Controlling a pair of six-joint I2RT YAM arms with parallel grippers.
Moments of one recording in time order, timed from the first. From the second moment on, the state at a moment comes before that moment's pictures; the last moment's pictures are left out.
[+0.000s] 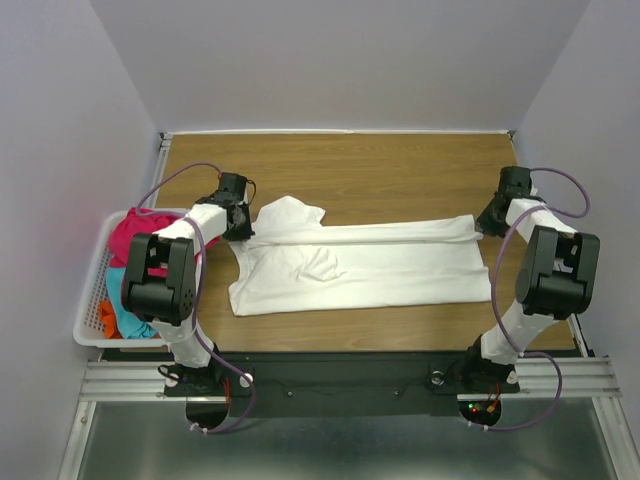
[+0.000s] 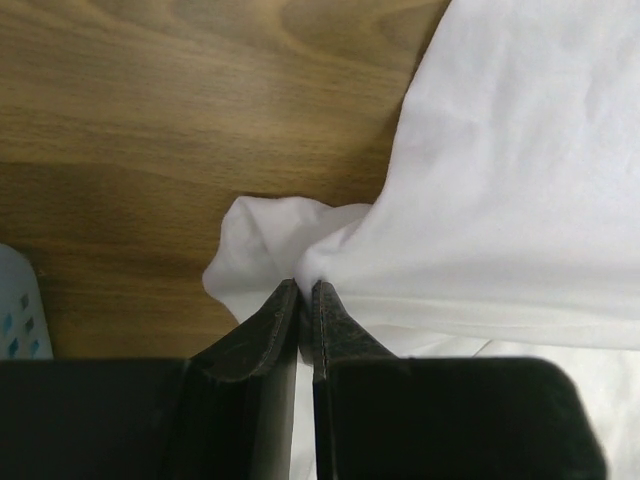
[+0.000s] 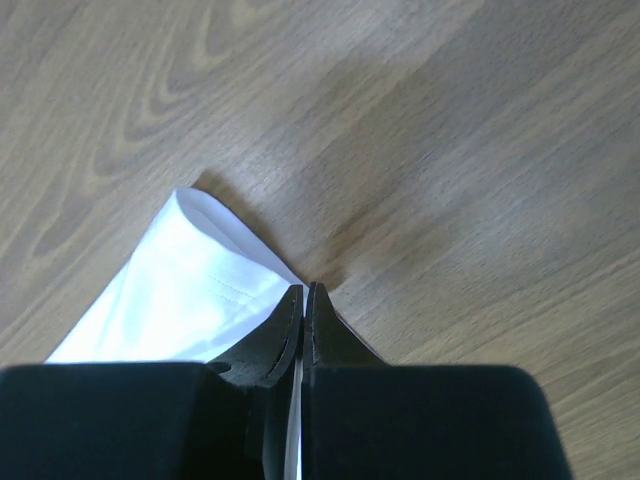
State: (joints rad) left arm -0.17 1.69 1.06 -0.43 -0.12 -0.27; right arm -0.24 1.72 1.12 -0.40 0.17 0.46
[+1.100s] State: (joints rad) left arm -0.18 1.65 1.24 -0.44 -0.06 -0.26; right arm 0.03 1.62 1.20 -0.33 -0.15 0.38
